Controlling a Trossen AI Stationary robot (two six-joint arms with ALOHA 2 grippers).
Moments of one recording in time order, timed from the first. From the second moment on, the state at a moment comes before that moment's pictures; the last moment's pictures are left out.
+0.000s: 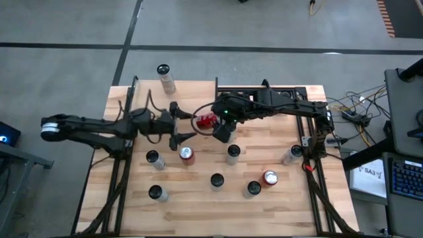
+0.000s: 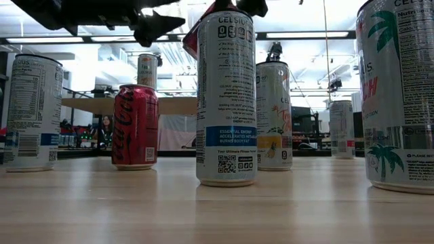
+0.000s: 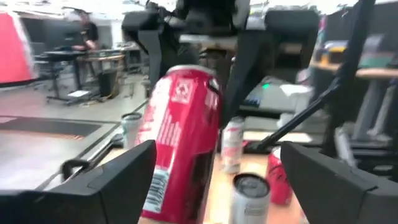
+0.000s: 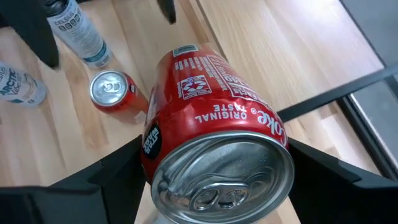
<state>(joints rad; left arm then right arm) 0.09 1.04 0.55 0.54 0.00 -0.01 -0.04 1.87 2.13 -1.20 0.18 0.29</state>
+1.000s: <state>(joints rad) -0.05 1.42 0.88 0.34 -0.48 0.17 -0.04 1.87 2.13 -1.25 0.18 0.51</state>
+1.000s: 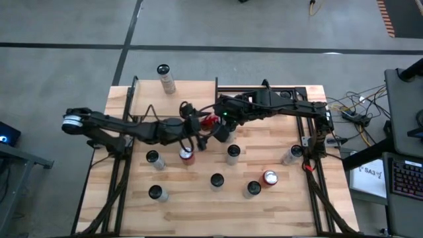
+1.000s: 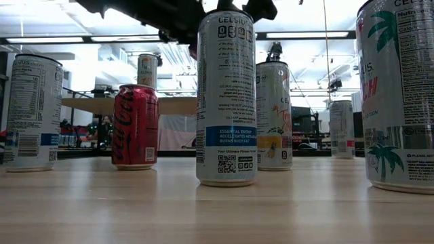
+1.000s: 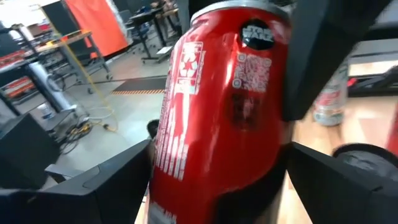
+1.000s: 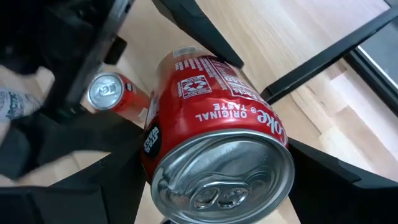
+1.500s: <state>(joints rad) -0.05 1.44 0.90 0.33 -0.50 0.17 -0.04 1.87 2.13 -1.23 0.19 0.49</state>
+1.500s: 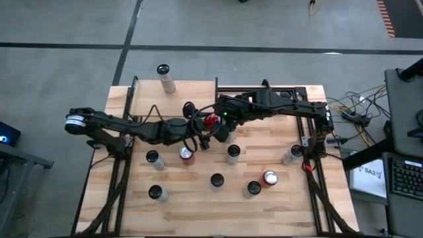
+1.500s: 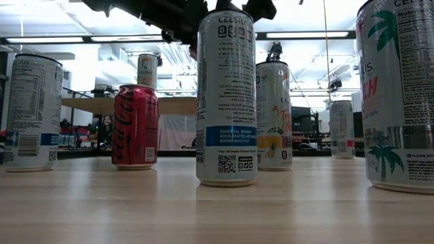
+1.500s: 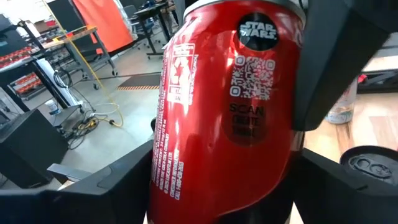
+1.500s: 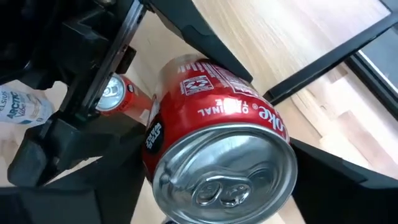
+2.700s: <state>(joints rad) 0.04 0.60 0.35 0.39 -0.81 0.07 -0.04 1.80 2.09 -1.21 0.47 0.18</state>
